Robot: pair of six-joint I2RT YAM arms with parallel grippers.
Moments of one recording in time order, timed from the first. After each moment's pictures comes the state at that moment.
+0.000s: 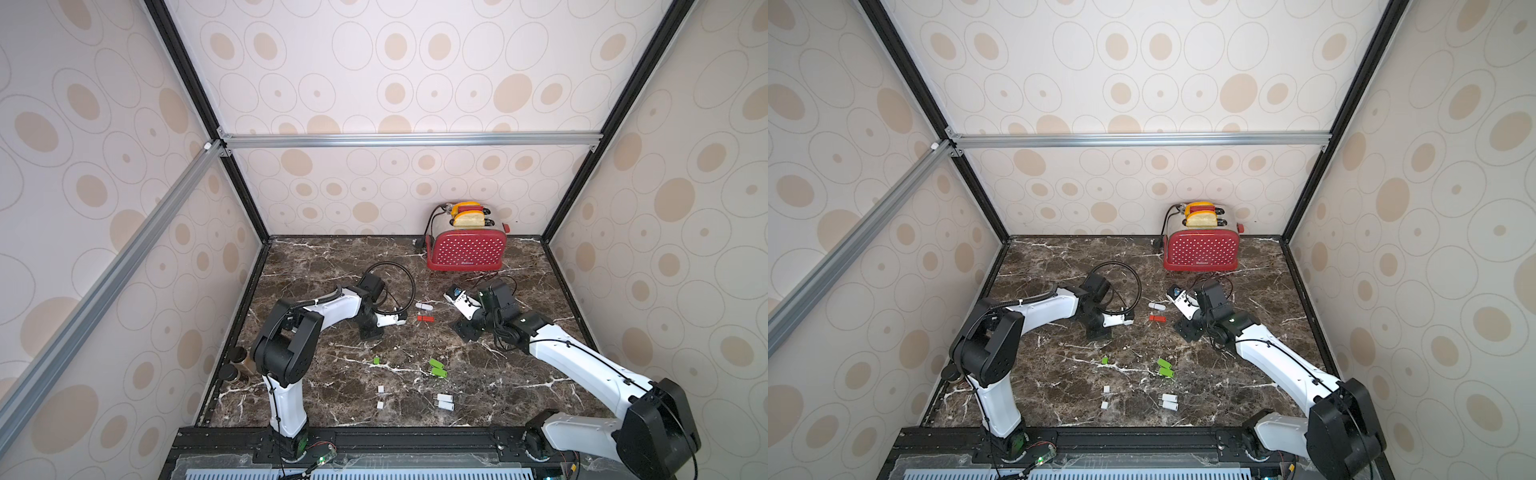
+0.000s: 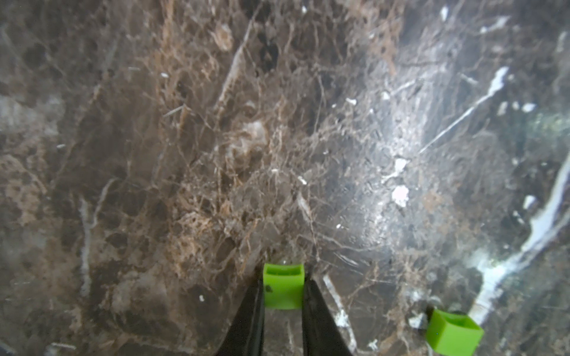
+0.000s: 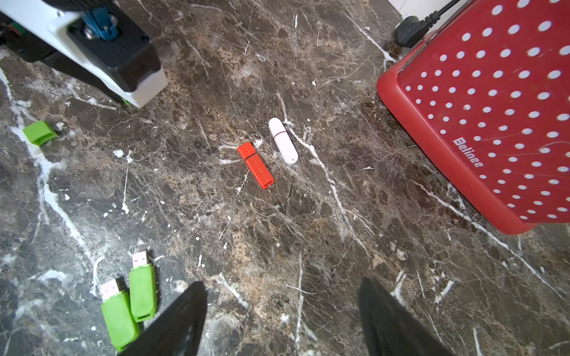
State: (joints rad) left arm -0.50 1.86 1.17 -0.67 0.20 0.88; right arm 0.59 1.23 0.84 -0.42 -0.05 -0.39
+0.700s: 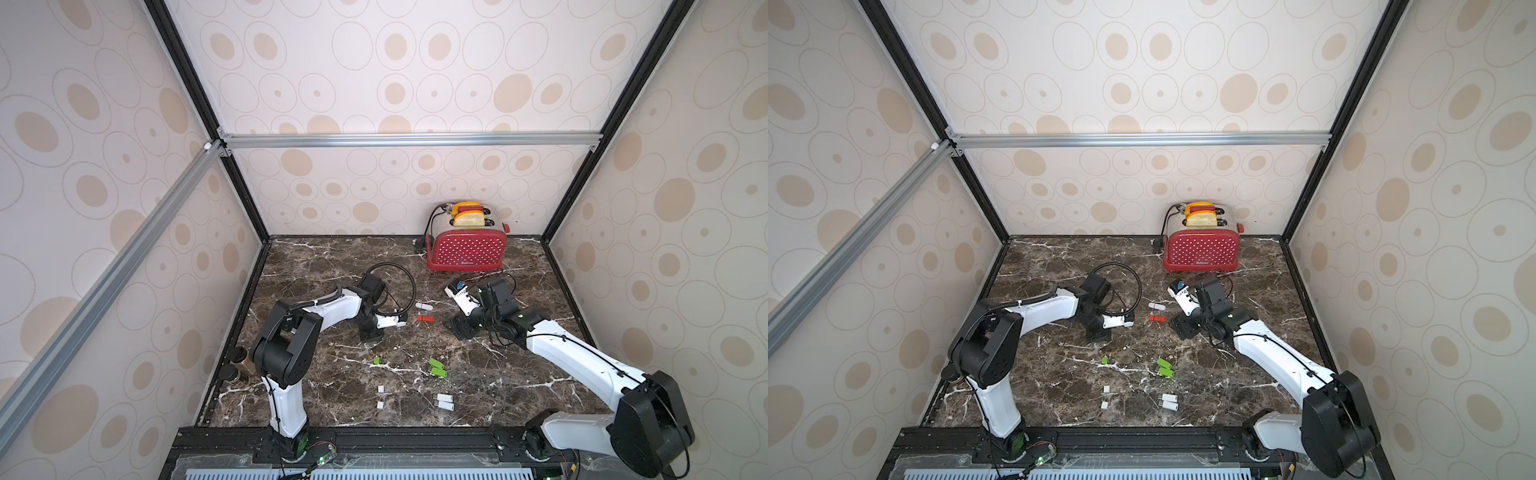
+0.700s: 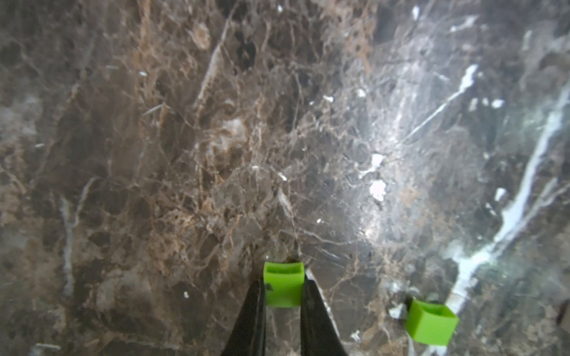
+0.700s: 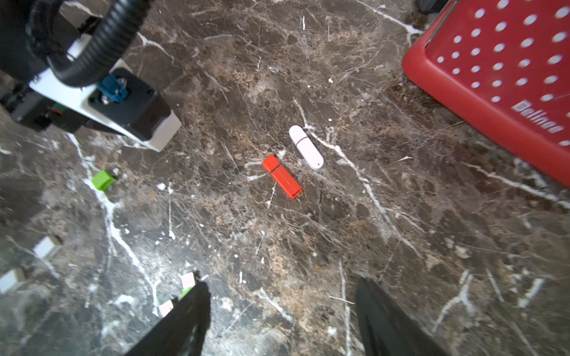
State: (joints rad) left arm -0.51 1.84 1.17 -0.72 0.21 0.88; right arm 0.56 1.29 0.86 -0.40 -0.21 -0.14
